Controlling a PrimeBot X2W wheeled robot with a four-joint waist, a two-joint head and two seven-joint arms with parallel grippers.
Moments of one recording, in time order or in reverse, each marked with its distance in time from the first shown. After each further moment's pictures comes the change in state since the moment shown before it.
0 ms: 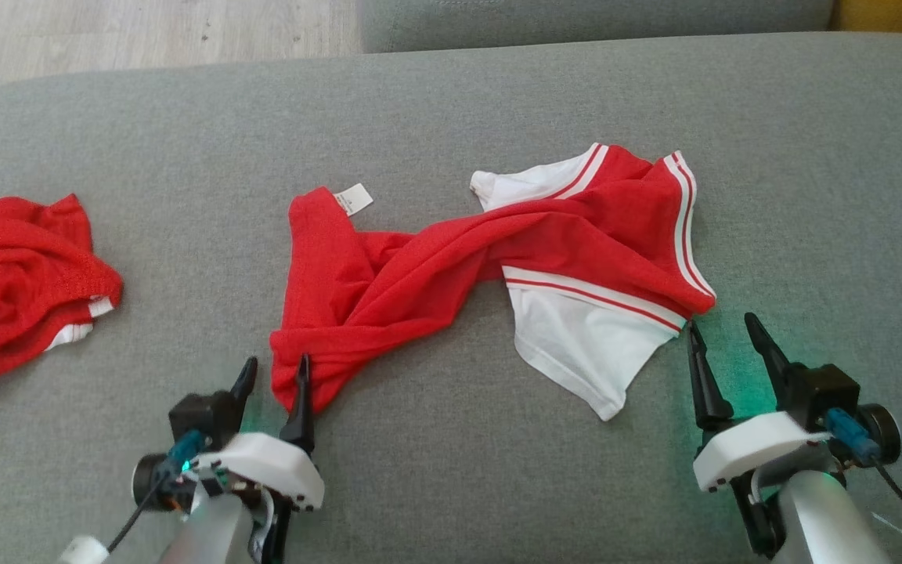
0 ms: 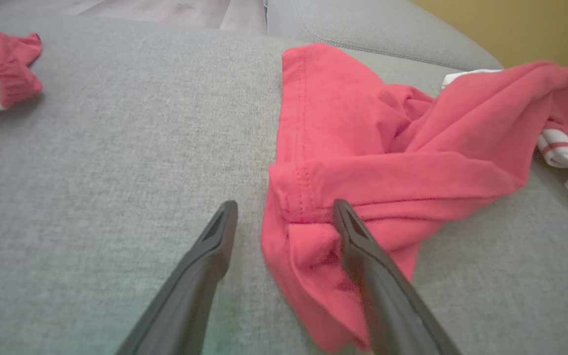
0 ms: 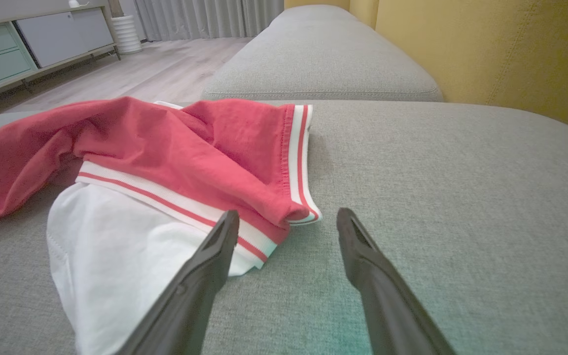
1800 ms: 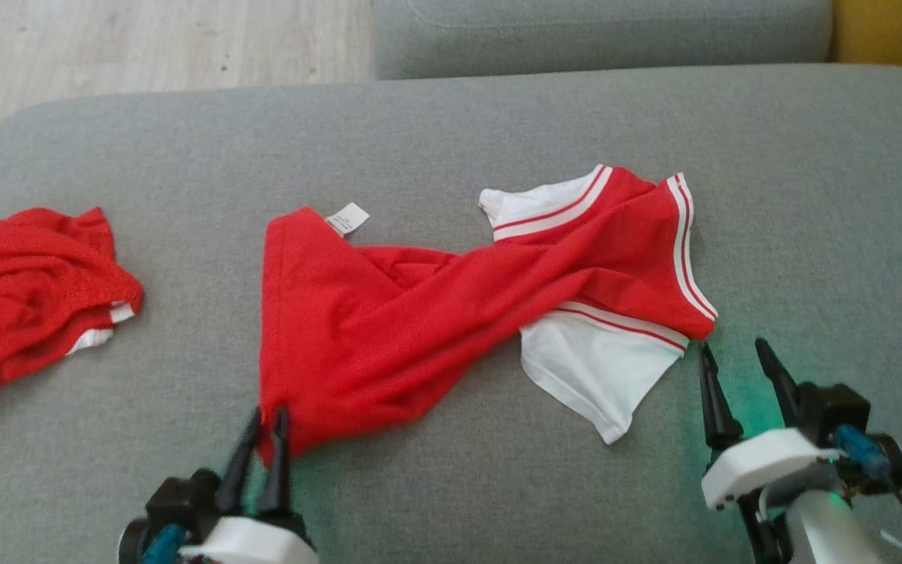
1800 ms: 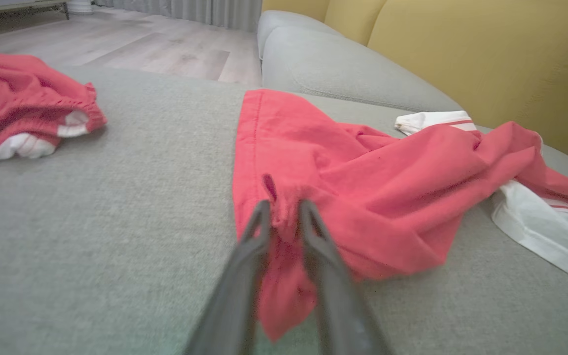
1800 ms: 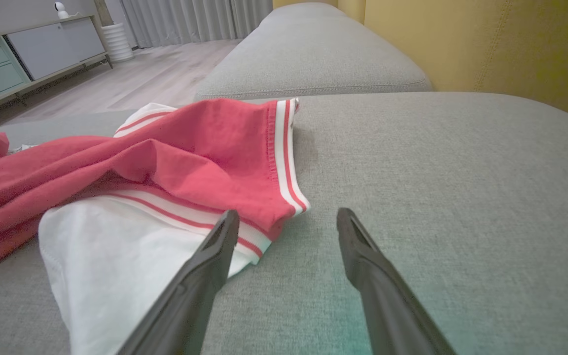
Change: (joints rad) left arm 0.298 0.004 0.077 -0.395 0.088 -0.028 0.000; right arm 0.015 0.002 -0.026 0.051 0.043 0.000 0.000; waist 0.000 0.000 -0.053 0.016
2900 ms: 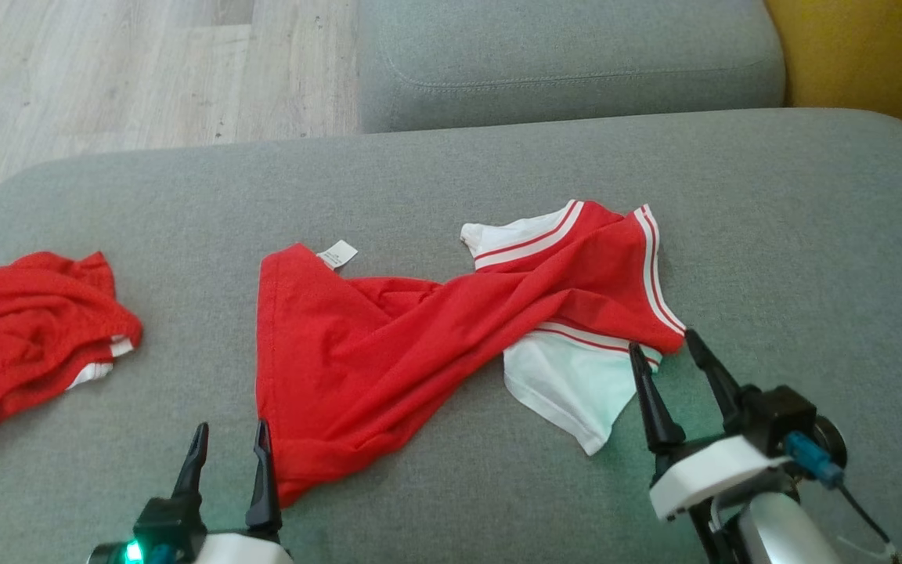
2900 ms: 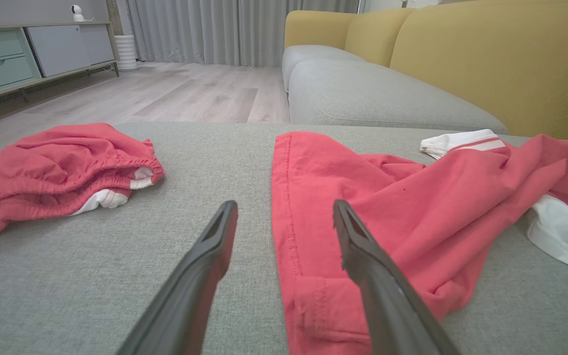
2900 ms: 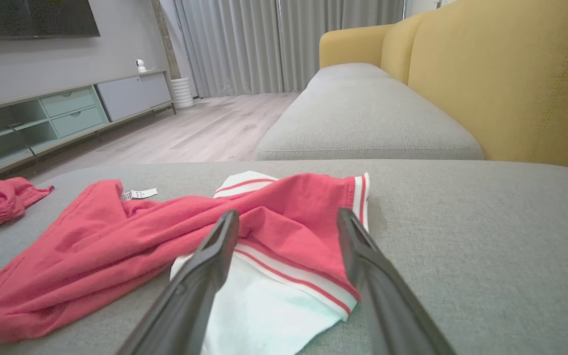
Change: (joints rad) left arm 0.063 0.000 0.058 -0.053 0.086 0.124 0.000; right arm 0.039 0.001 0.185 -0.135 0.059 0.000 0.000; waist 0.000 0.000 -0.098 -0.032
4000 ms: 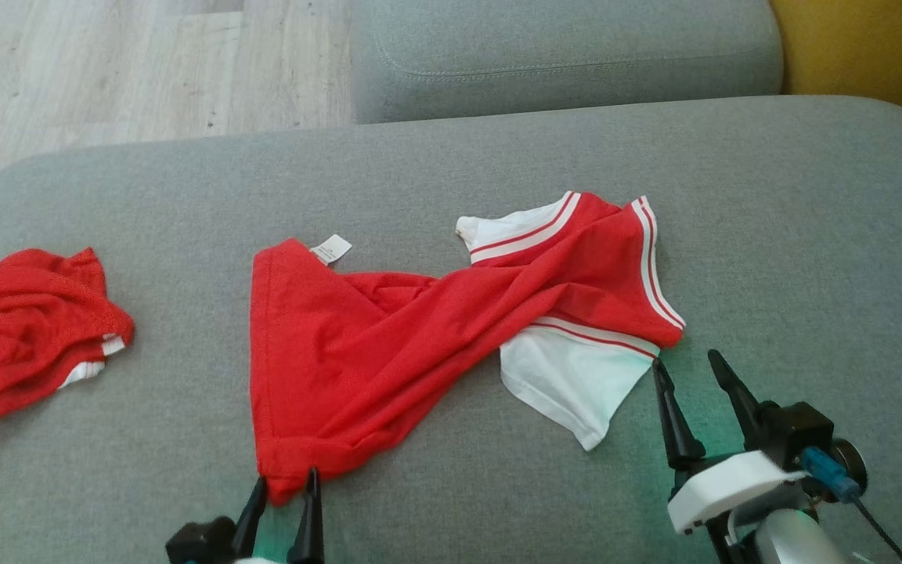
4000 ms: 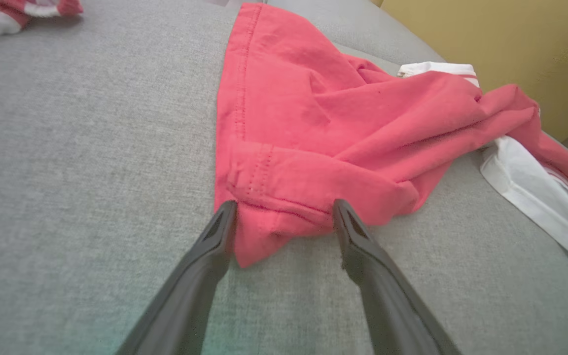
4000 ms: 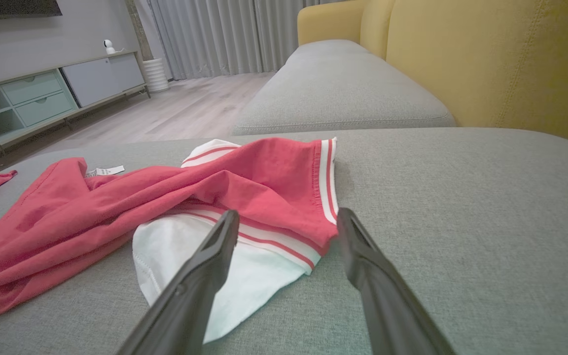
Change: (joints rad) left arm -0.042 0.001 -0.166 0.235 -0.288 -0.106 0.000; right arm 0.037 0.000 -0.058 0.025 -0.017 0.000 0.000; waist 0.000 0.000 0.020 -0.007
